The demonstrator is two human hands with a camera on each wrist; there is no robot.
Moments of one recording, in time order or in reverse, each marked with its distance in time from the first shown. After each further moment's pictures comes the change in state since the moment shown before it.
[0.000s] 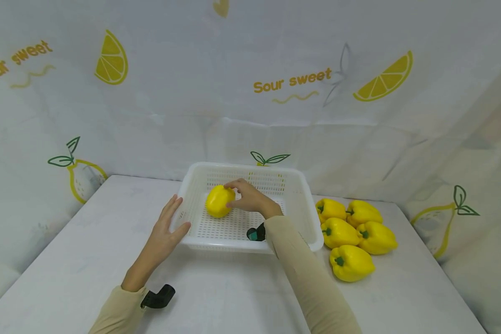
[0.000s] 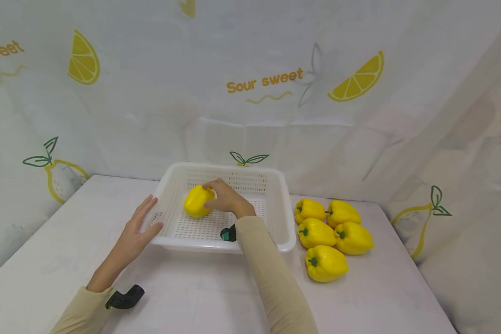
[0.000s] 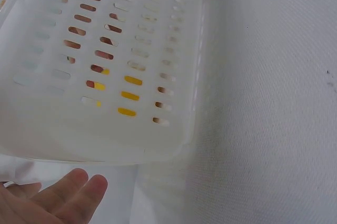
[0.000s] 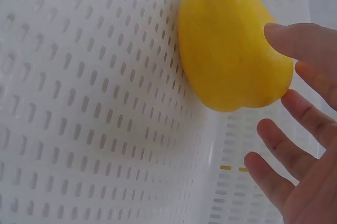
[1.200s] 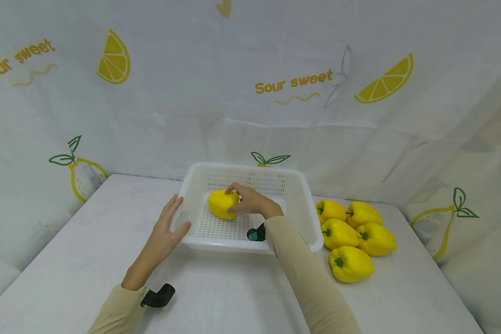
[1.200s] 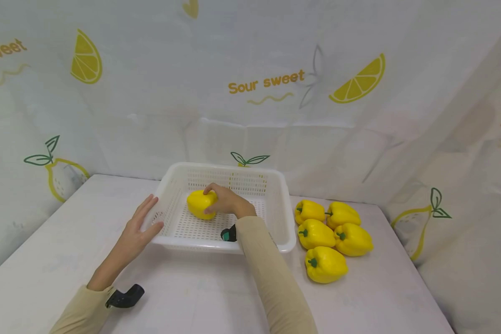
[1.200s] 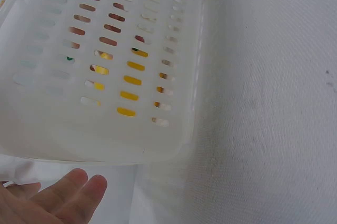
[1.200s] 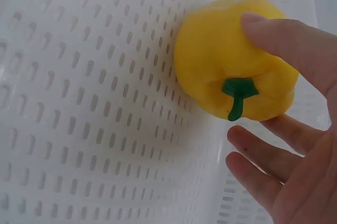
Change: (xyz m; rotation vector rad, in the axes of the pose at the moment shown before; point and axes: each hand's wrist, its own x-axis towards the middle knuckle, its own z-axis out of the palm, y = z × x) left_hand -0.002 0.003 -0.001 -0.014 0.006 0.013; right_hand -0.001 0.003 0.002 0.015 -0.074 0.091
